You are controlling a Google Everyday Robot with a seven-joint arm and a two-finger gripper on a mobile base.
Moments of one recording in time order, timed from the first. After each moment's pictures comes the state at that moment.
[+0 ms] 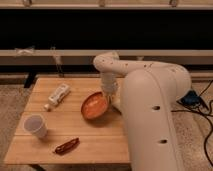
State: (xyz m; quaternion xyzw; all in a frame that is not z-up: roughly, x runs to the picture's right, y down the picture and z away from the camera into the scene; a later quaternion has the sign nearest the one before) arm 0.025 0.073 0.852 -0.27 0.37 0.66 0.60
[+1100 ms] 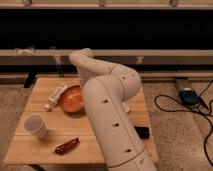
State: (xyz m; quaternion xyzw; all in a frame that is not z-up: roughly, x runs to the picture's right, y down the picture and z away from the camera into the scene) arm -0.108 0.051 0.909 -0.34 0.32 0.55 0.69
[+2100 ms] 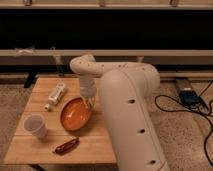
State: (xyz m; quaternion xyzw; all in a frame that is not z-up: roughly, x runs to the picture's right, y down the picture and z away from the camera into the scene) arm -0.070 0.110 0.825 -0.37 0.35 0.53 0.68
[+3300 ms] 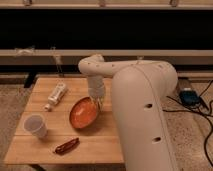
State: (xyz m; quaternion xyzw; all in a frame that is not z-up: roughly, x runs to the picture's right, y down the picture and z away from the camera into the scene) arm -0.028 0.106 0.820 -0.31 0.38 0.60 0.64
